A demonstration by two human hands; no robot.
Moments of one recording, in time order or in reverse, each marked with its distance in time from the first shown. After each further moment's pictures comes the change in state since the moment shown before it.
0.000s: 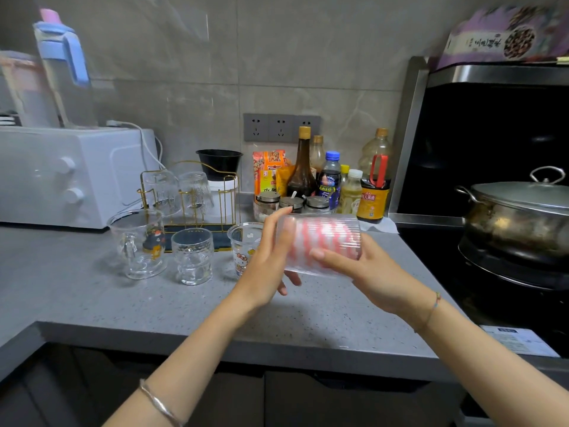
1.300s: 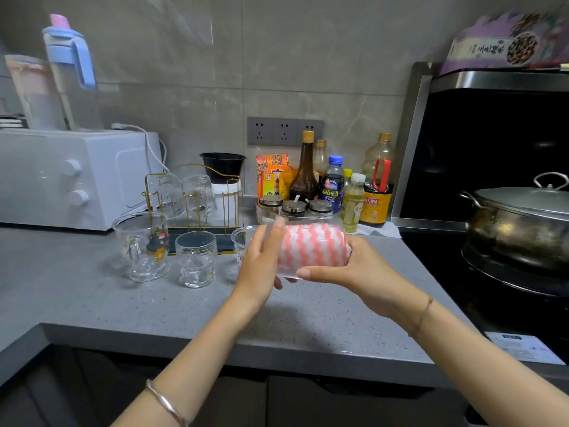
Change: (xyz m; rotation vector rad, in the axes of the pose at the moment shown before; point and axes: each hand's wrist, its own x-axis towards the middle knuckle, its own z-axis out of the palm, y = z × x) left_hand 0.004 0.001 -0.005 -0.107 0.148 -0.112; right_hand 0.011 0.001 0.010 -0.092 0.050 0.056
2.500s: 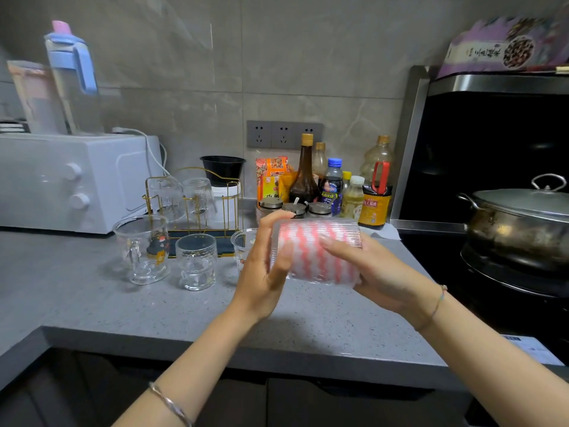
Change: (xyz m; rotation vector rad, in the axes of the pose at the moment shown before) left_hand -0.005 -0.007 -0.003 0.143 -0.013 0.504; right_hand -0.006 -0.017 -0.009 0.338 -0.151 0.072
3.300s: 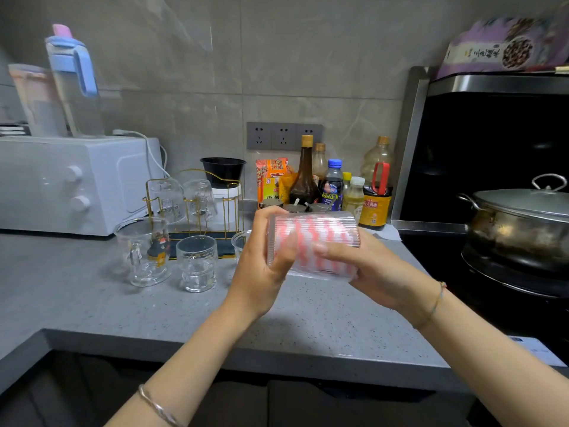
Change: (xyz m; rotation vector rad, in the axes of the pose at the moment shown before) left_hand 0.006 0.017 -0.007 -0.027 0.007 -0.021; right_hand 0.000 -0.007 0.006 -0.054 -0.025 -0.056
